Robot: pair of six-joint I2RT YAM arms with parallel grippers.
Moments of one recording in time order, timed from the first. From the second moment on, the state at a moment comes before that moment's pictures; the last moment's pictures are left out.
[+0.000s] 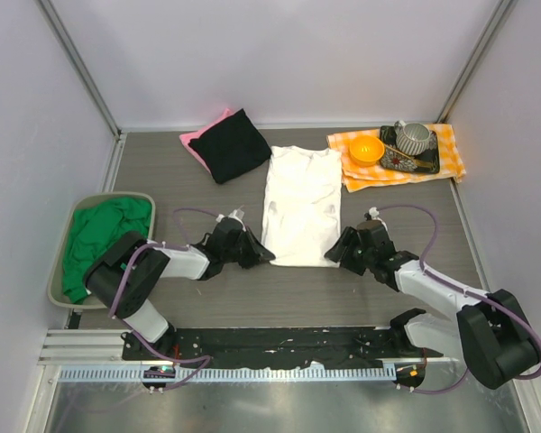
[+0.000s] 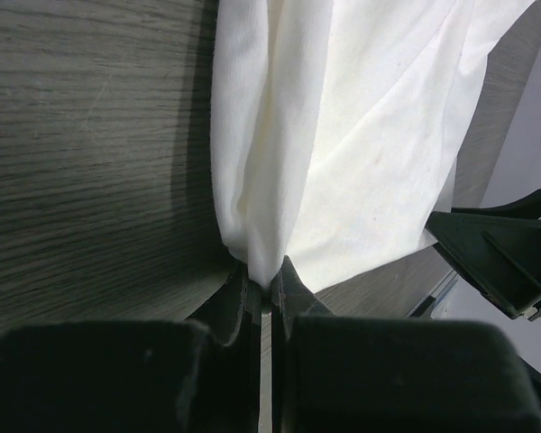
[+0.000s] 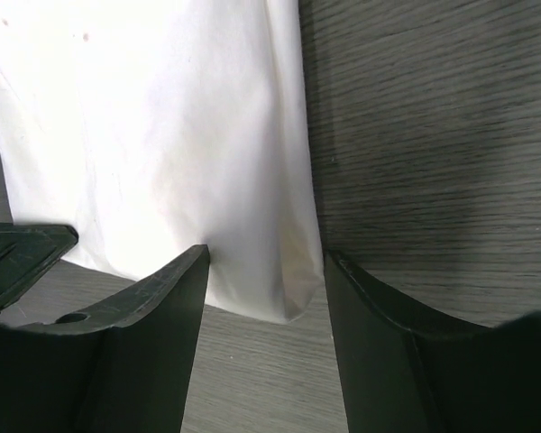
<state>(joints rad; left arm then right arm) -0.66 1.62 0.52 0.40 0.20 -1.09 0.43 1.11 0.38 -0.10 -0.05 0.85</state>
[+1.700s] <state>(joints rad) -1.20 1.02 0.65 -0.38 -0.26 -1.13 0.80 0.73 0.61 -0.62 0.12 0.86</state>
